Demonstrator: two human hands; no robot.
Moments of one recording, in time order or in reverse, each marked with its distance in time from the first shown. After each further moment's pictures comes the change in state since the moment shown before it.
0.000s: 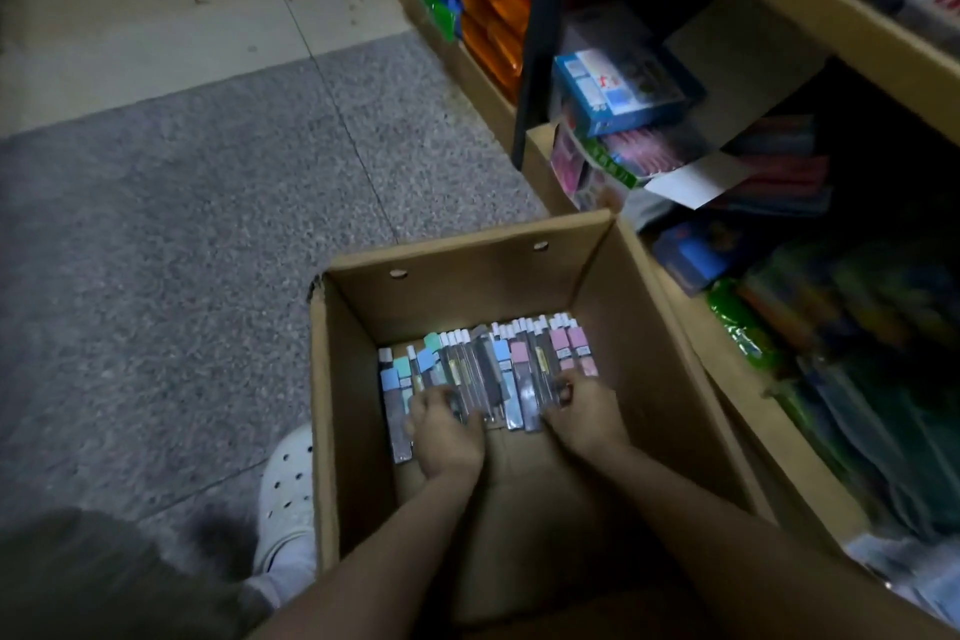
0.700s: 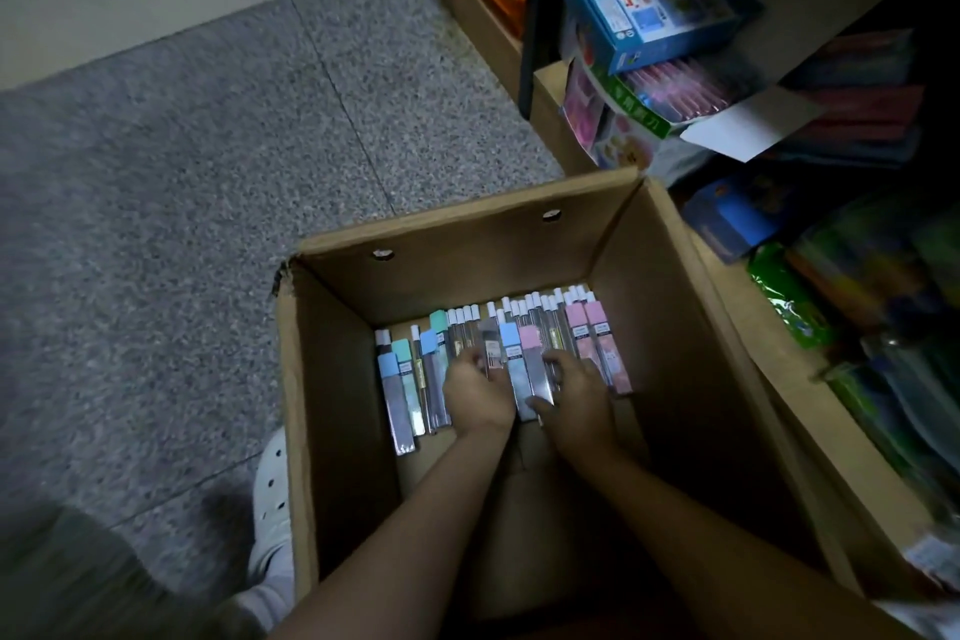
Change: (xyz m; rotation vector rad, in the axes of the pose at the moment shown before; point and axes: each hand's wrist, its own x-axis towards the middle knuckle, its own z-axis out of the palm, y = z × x) left_hand 0.028 0.025 0.036 -0.065 0.004 -0.004; right_hand 0.020 0.009 0.051 0.089 0.079 -0.051
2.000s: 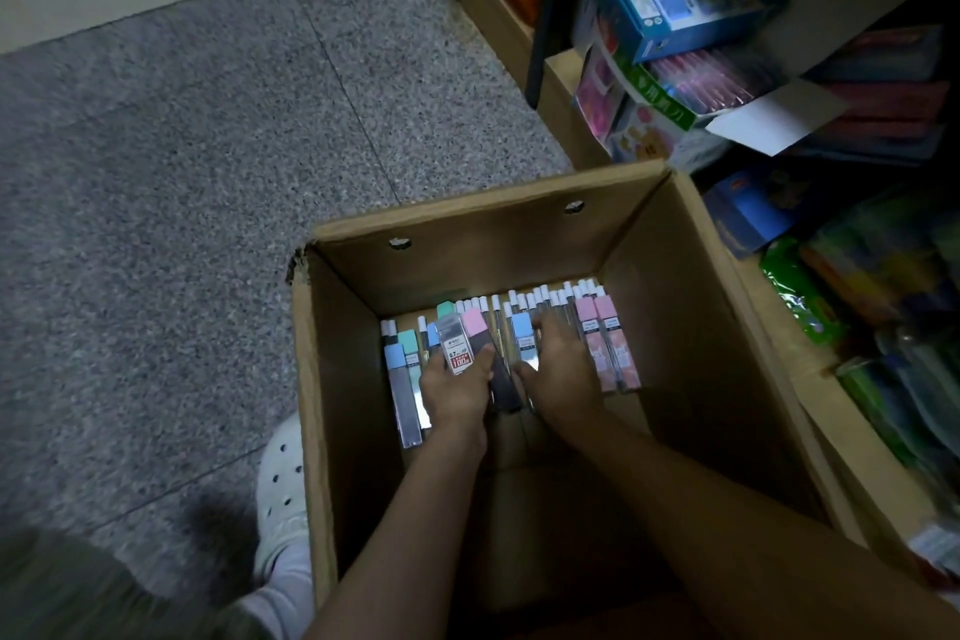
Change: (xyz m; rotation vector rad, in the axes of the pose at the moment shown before) left_hand 0.007 -0.007 -0.031 -0.709 -0.075 -0.377; right_hand 0.020 -0.038 0.009 -0.163 -0.019 -0.043
